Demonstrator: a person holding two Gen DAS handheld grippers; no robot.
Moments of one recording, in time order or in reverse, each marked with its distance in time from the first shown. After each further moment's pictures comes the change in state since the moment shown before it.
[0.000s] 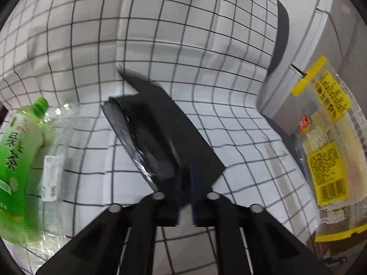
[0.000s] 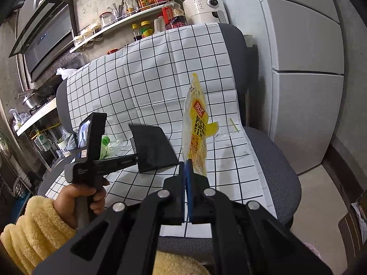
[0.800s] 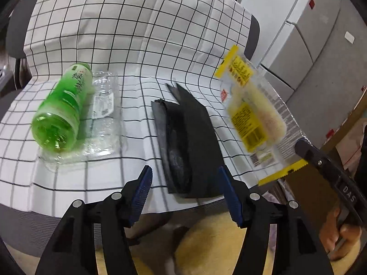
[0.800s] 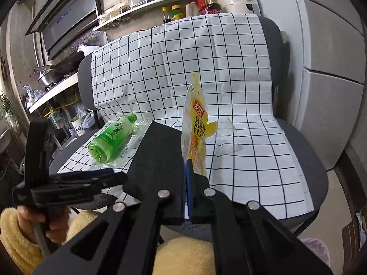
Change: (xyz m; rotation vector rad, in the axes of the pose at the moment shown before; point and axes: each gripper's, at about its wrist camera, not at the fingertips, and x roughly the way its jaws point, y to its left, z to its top) left arm -0.120 0.020 -0.094 -0.029 -0.023 -0.109; right arm 0.013 0.068 -0.027 -0.096 0.077 0.087
